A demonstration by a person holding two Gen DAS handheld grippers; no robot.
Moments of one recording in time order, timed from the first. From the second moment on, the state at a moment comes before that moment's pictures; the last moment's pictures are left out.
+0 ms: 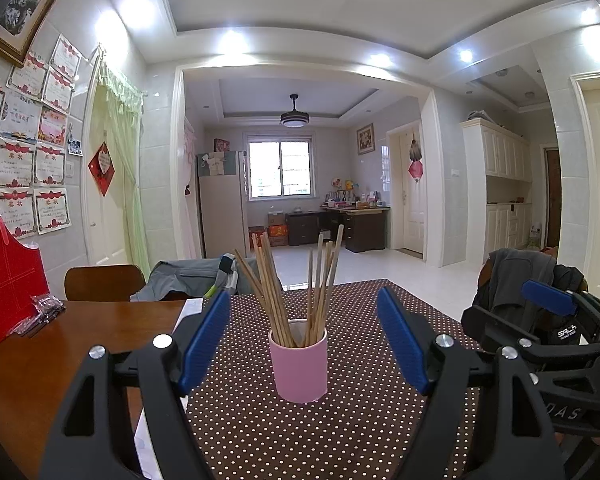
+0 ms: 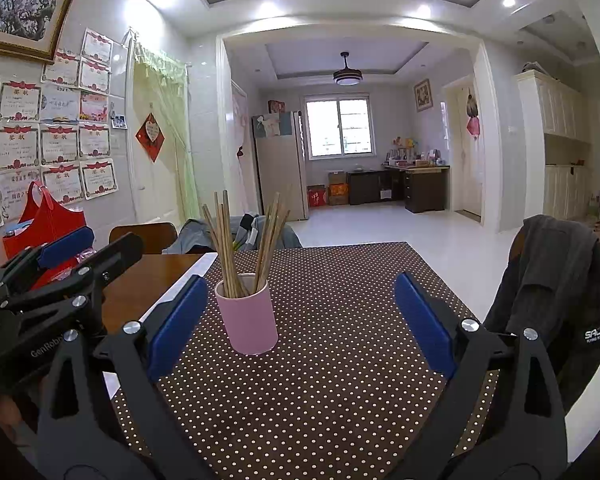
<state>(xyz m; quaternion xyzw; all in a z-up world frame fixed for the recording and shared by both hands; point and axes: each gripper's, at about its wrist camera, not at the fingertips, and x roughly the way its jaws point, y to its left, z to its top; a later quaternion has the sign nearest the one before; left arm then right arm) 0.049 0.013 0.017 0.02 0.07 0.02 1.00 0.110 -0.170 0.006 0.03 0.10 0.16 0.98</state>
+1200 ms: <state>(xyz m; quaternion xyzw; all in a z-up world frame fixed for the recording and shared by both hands) 0.051 0.023 0.014 0.03 0.07 0.02 1.00 0.109 -0.169 -0.002 0.04 0.11 0.16 0.98</state>
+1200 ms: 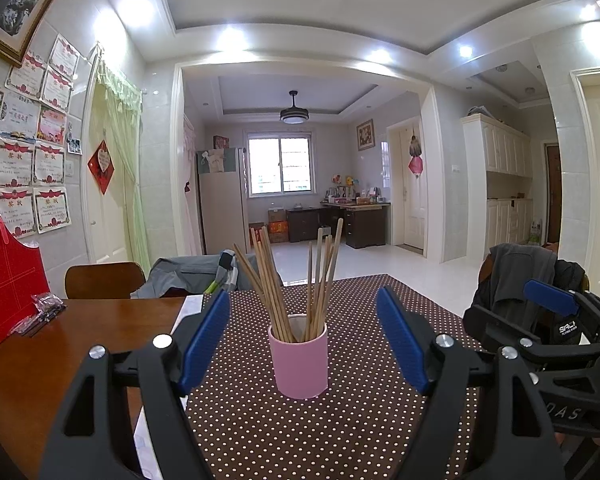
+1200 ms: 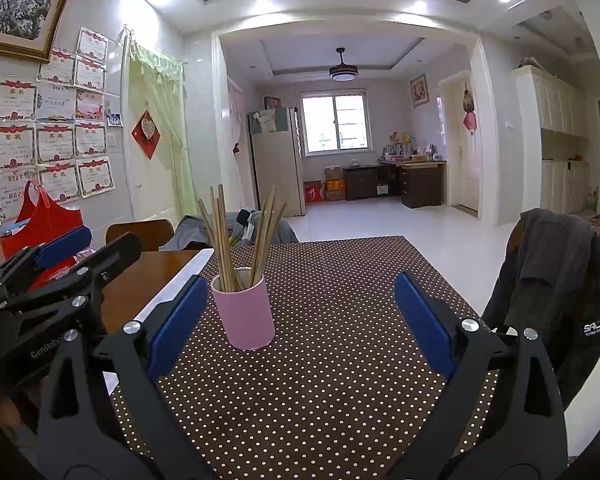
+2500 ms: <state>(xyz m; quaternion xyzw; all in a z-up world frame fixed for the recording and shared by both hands) 0.053 0.022 0.004 0.03 0.08 0.02 1.00 0.113 -0.175 -0.011 0.05 0.13 0.16 0.98</state>
